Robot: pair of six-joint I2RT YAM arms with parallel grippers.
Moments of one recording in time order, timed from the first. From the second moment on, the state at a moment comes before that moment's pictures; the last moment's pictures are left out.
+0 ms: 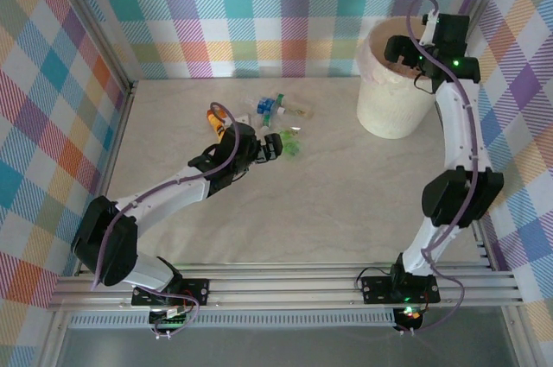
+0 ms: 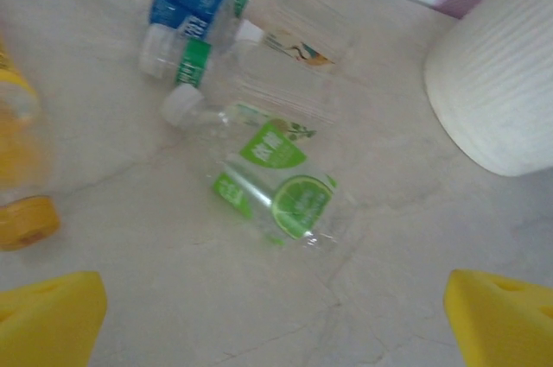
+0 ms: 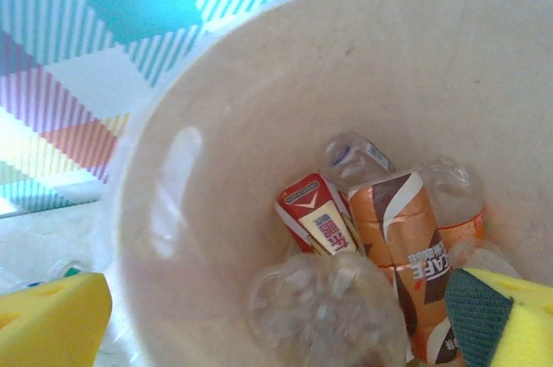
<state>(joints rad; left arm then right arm) -0.64 1.44 0.99 -0.14 -0.22 -0.67 -0.06 1.77 1.99 -0.72 -0.13 0.16</state>
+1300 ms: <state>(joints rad) -0.28 1.96 1.40 -0.45 -0.14 -0.68 0.01 1.18 1.12 -0.25 -0.76 0.42</state>
